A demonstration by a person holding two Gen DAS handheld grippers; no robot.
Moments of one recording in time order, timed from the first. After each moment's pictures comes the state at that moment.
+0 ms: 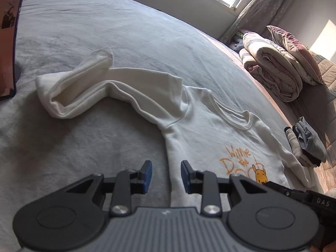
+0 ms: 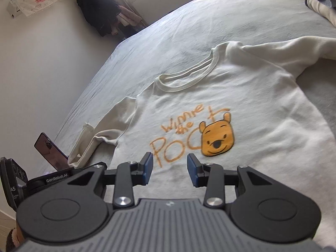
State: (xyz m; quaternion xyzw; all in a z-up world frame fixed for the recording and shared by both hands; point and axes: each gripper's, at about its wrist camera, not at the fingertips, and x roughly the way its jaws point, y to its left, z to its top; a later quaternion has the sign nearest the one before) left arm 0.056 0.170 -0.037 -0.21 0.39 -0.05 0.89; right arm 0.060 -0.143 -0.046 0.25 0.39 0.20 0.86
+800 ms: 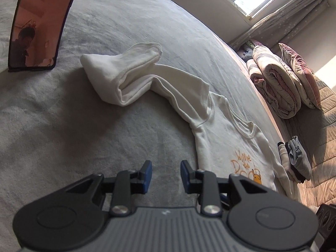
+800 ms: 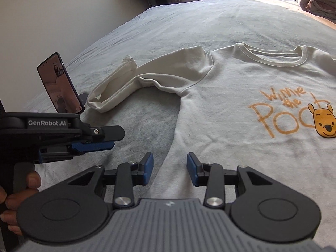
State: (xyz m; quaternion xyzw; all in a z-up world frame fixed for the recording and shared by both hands) left arm 0.040 0.233 -0.044 -0.30 0.41 -0.05 0.86; right arm 0.031 0.011 -0.047 0.08 0.39 0.23 0.89
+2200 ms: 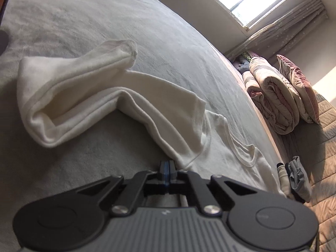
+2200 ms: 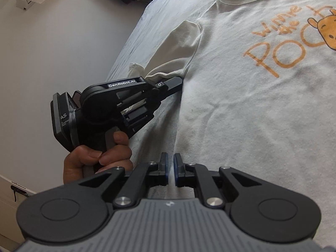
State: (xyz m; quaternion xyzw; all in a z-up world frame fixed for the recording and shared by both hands) left arm 0.120 0.196 -0.069 -0.30 0.37 -0.05 0.88; right arm 0.053 -0.035 -0.072 0.31 0.45 0.31 0.78
